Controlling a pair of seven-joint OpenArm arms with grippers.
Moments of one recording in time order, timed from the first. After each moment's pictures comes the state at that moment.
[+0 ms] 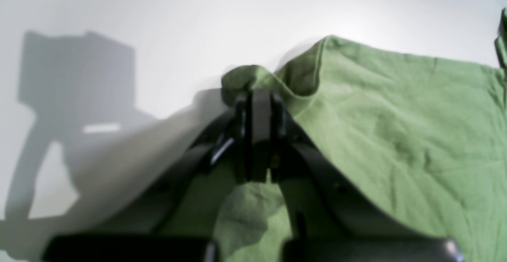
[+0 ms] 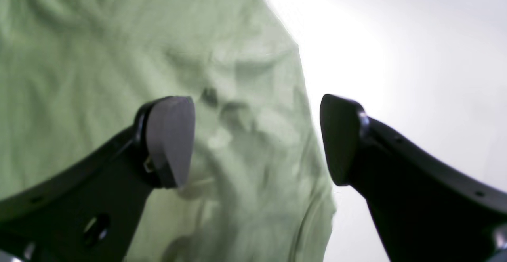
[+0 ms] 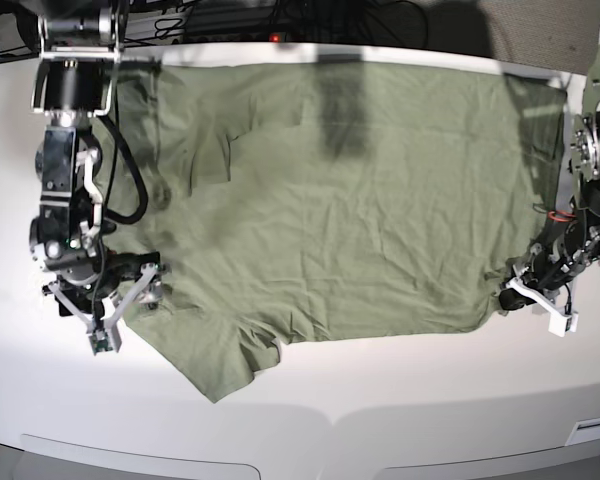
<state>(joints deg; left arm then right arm) -40.4 -21.4 -1.1 5.2 -19.7 -38.6 4.2 13.5 16.7 7.1 82.8 4.0 18.1 -45.3</state>
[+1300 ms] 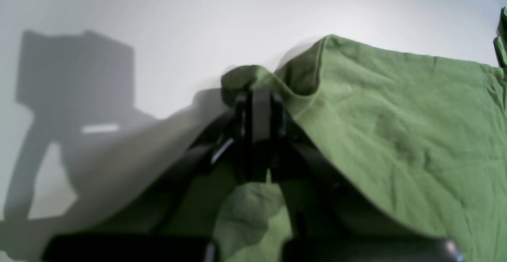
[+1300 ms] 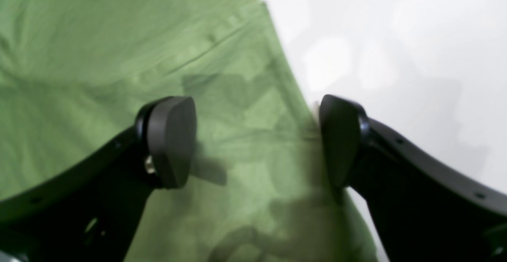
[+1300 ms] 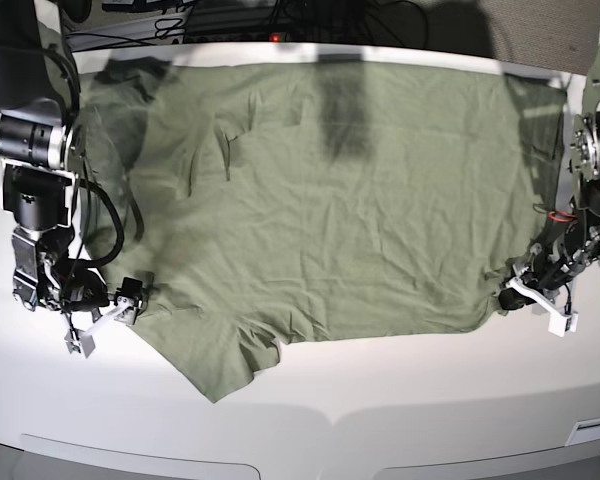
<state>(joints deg) -40.4 -21.4 -1.1 5.2 -19.7 -38.7 4.2 37.6 22.4 7.3 28.2 16.4 31.0 -42.1</state>
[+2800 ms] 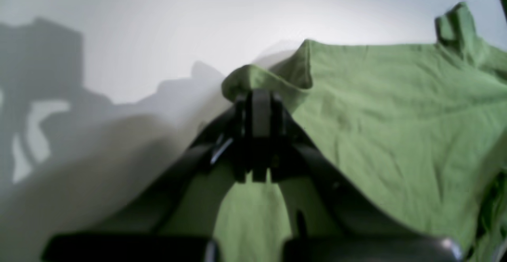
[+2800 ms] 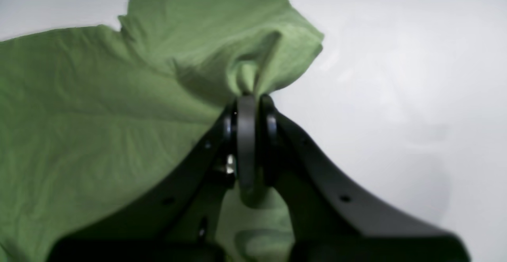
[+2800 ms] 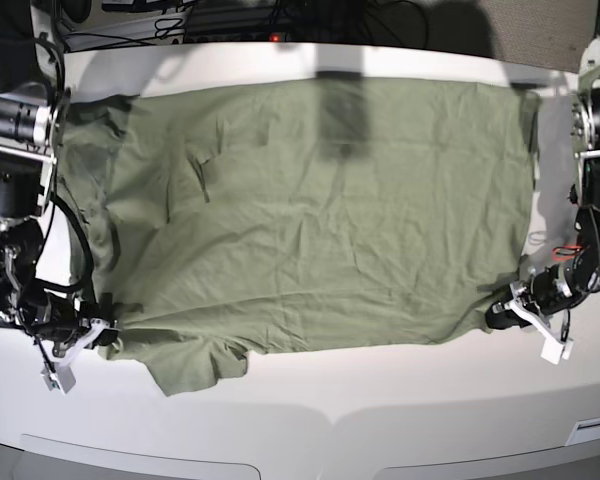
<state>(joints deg) -33.1 -21.9 -1.0 31.2 -38.2 -38.6 32.6 31.5 26.8 7.1 53.3 26.7 34.4 -51.2</state>
